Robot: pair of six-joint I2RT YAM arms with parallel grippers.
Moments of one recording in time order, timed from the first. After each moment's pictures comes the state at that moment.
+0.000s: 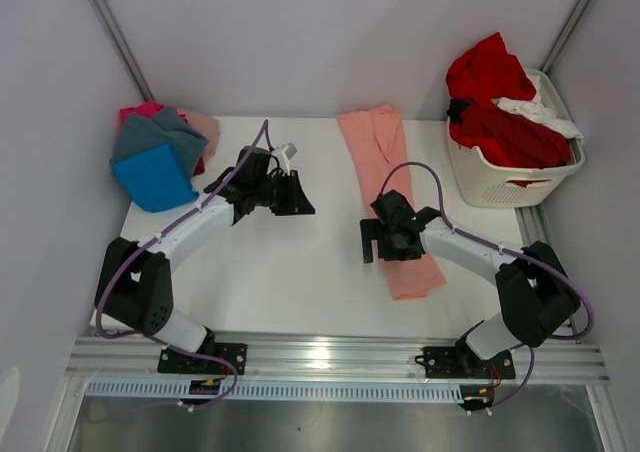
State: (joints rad) left arm -0.42 1.51 1.07 -0.30 0.48 -0.46; right arm 0.64 1.52 0.96 -0.57 0.11 0.49
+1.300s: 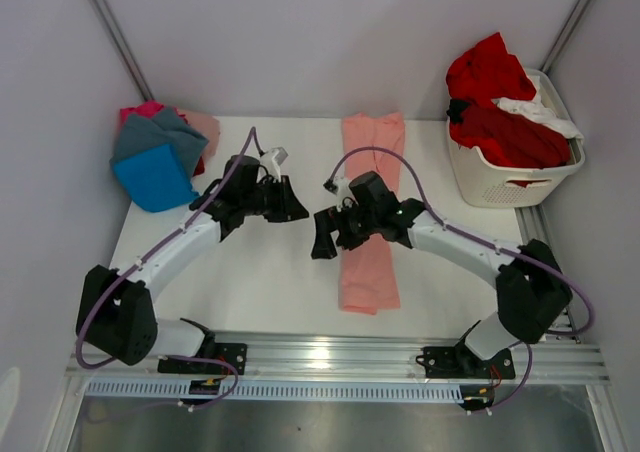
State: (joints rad) left arm -0.42 1.34 0.97 -0.27 0.44 -0.46; right arm 0.75 1.57 1.11 -0.35 -0.48 0.33
